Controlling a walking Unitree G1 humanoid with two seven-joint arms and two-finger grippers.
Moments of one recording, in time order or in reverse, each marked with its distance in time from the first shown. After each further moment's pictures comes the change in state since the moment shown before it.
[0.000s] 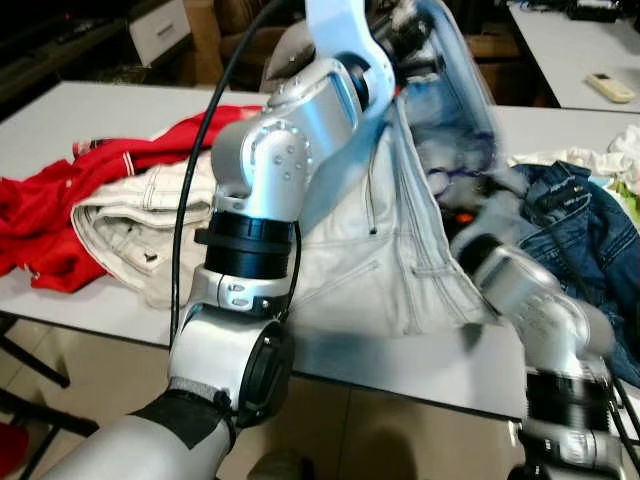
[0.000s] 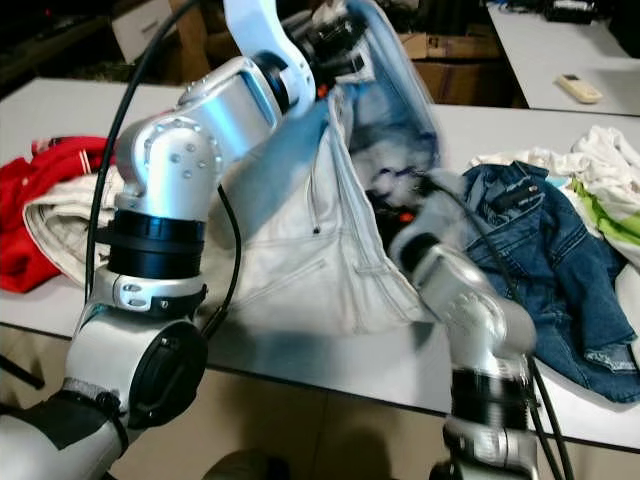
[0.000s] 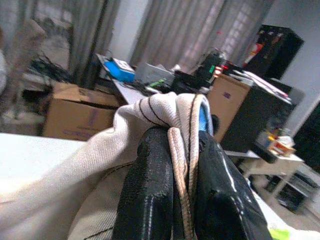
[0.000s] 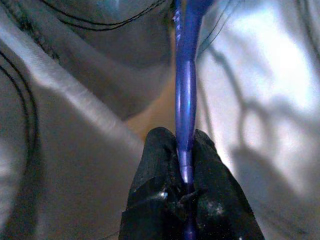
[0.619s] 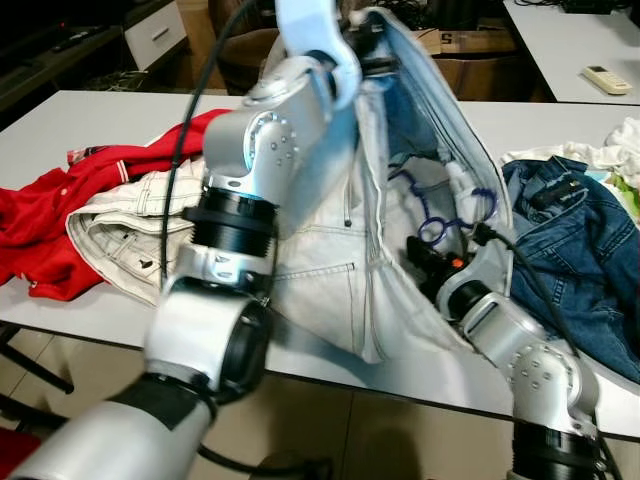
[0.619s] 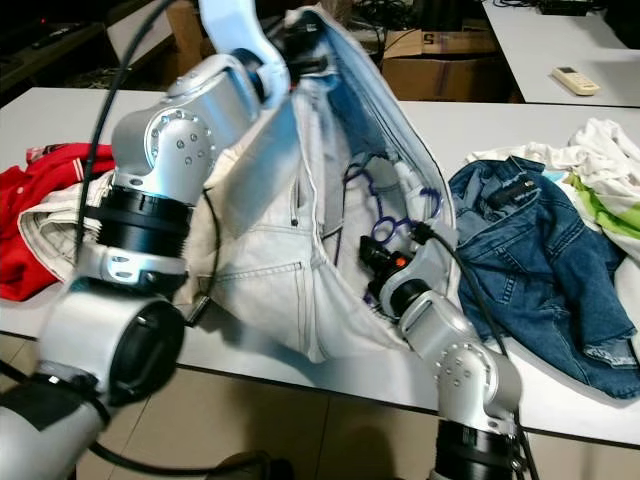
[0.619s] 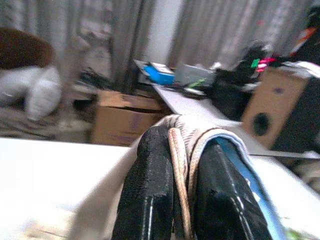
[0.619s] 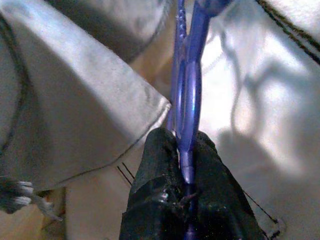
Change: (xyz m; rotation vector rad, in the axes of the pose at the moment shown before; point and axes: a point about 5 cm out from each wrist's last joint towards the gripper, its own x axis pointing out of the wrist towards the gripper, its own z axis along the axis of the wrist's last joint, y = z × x) left arm 0.009 0.045 0.007 0.162 -0.015 0.165; right arm -0.023 0.000 -0.044 0.122 0.099 -0.105
